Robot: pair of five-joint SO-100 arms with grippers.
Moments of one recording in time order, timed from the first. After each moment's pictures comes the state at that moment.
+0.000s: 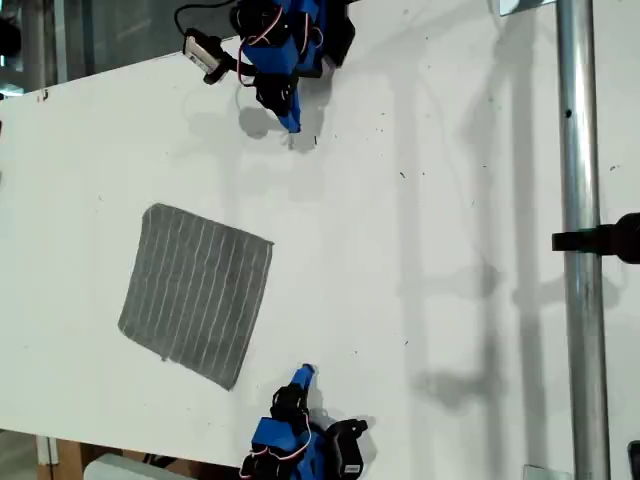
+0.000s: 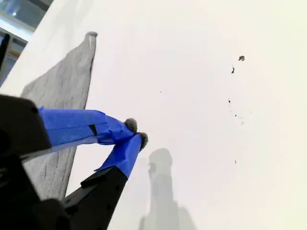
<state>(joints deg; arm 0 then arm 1) -10.4 198.8 178.5 74.0 -80.5 13.8 188.3 166.5 83.6 86.0</state>
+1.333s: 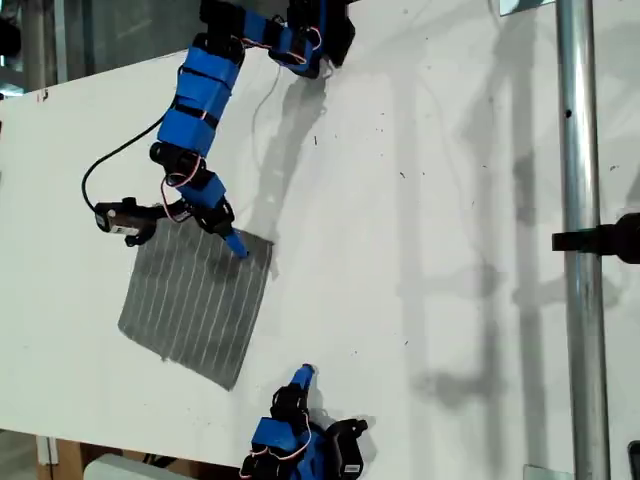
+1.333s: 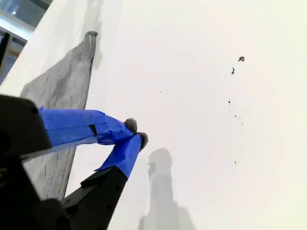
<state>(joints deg) -10.4 198.8 178.5 74.0 -80.8 22.5 77.0 66.2 69.3 32.1</state>
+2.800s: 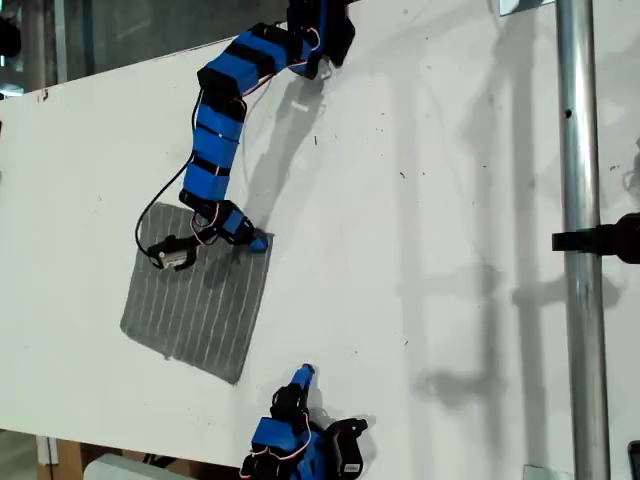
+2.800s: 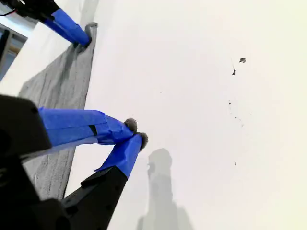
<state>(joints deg) -10.4 198.8 178.5 74.0 -81.6 27.0 43.2 50.6 71.4 21.1</state>
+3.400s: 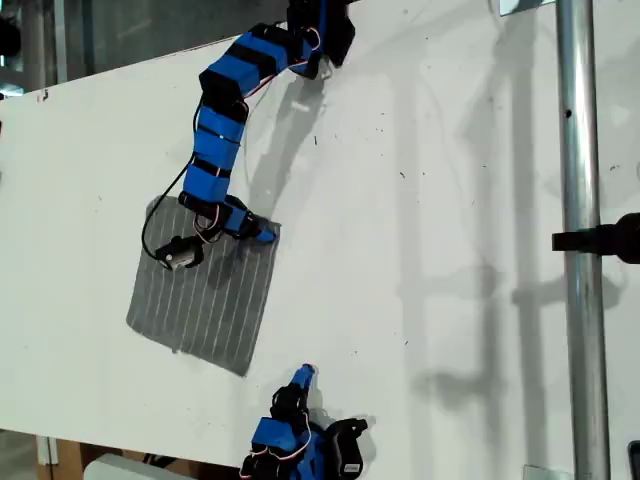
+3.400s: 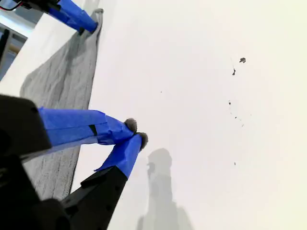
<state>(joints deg) -10.4 198.8 178.5 74.0 -81.6 26.1 41.1 48.7 82.5 21.0</state>
